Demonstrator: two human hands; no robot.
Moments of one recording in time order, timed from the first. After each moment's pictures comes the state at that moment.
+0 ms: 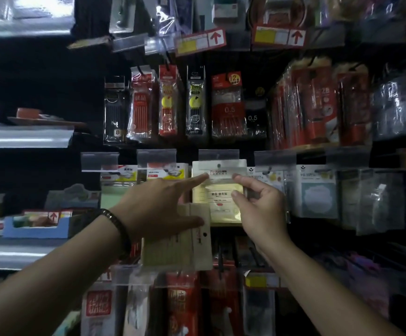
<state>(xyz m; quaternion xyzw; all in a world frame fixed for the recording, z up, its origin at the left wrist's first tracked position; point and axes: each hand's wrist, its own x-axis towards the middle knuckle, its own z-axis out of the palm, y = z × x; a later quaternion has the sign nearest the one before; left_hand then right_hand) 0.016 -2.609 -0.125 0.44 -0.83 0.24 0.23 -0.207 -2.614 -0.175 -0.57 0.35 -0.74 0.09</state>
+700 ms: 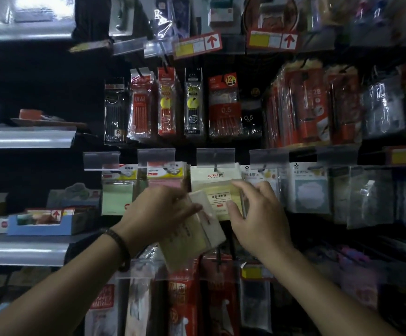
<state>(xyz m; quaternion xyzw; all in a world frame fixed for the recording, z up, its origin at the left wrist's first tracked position) 0.012 -2.624 -0.153 0.43 -0.81 0.03 0.38 -0.215 -2.587 -0.190 -0.63 0.52 -0.53 -0.22</state>
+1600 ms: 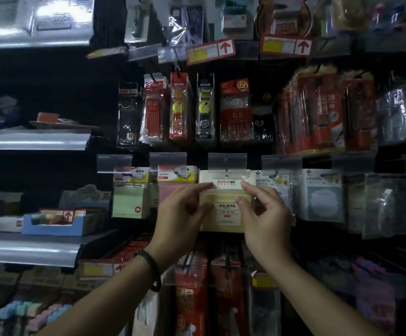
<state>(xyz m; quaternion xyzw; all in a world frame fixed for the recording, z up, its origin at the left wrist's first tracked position) -0.012 -2.636 -0.185 0.27 -0.75 -0.03 0.61 -0.197 -2.607 -0.195 -0.58 0.33 -0.74 -0.08</state>
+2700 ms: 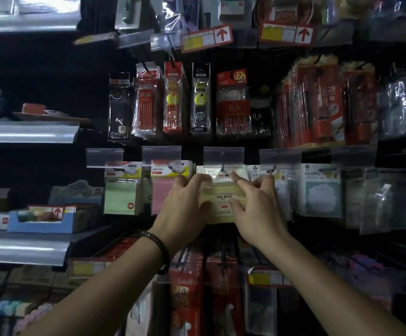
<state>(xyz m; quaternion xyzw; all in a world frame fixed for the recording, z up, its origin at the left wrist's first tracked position) -0.027 -2.653 -0.166 0.38 -0.78 0.06 0.49 -0.208 -2.619 -0.173 -0.63 0.57 -0.50 -0.18</state>
